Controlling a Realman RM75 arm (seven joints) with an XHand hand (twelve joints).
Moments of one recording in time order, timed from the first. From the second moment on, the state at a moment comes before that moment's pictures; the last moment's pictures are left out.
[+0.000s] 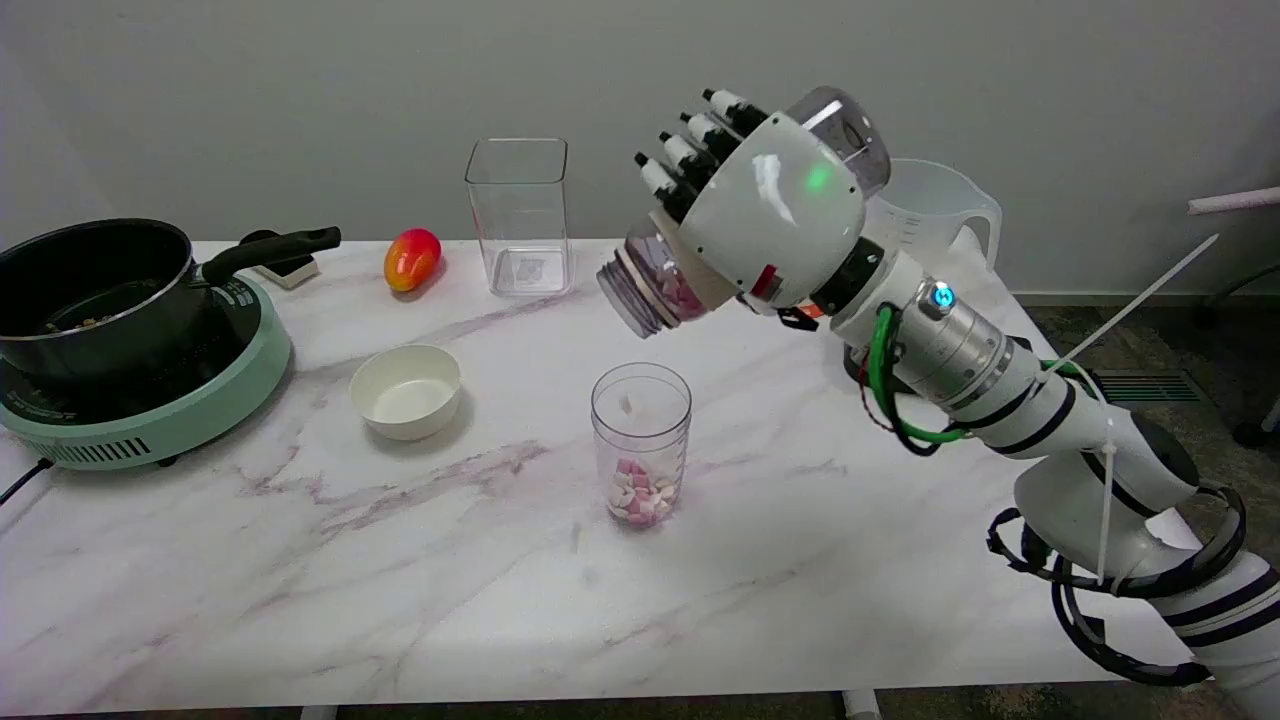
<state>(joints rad) -0.04 -1.04 -1.52 1.86 -0.59 0.65 0.30</state>
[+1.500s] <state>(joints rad) -0.03 -1.04 -1.59 1.68 1.07 0.56 0.14</state>
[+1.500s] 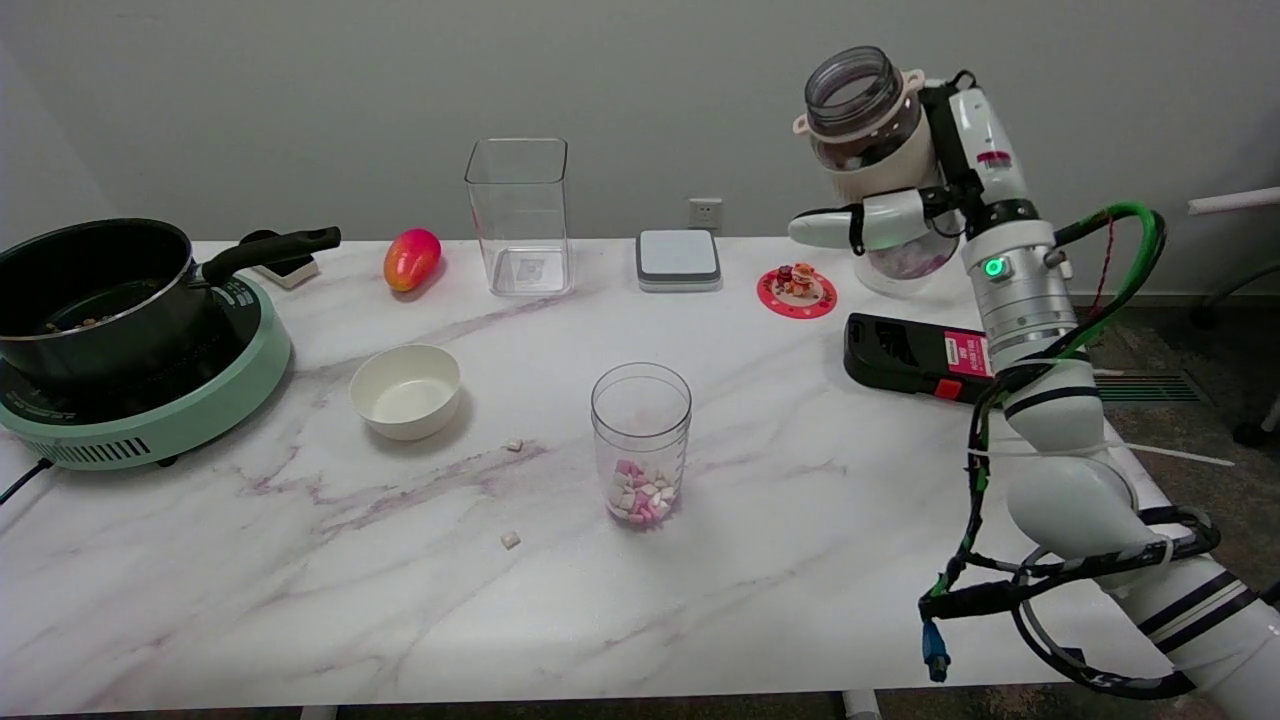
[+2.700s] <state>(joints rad) 0.24 -1.09 -1.87 1.13 1.17 0.57 0.92</state>
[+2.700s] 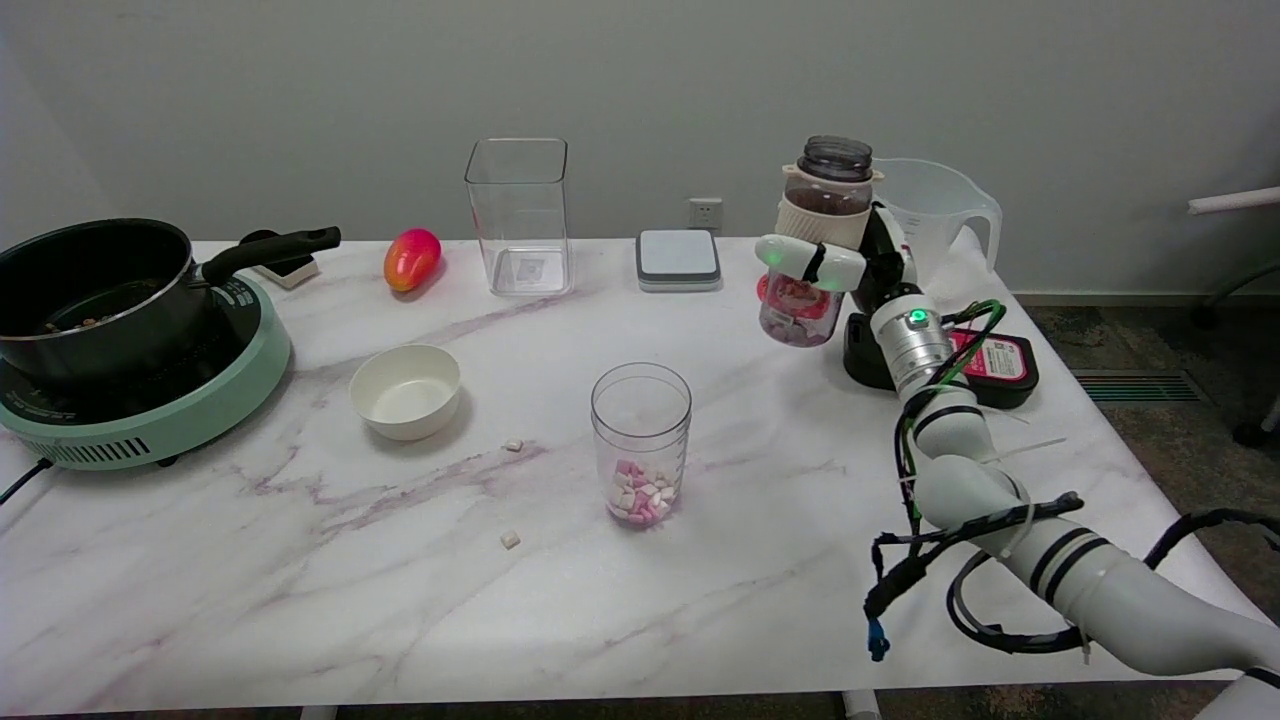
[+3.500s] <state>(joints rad) 0.38 -1.24 -1.95 0.80 0.90 0.74 0.96</state>
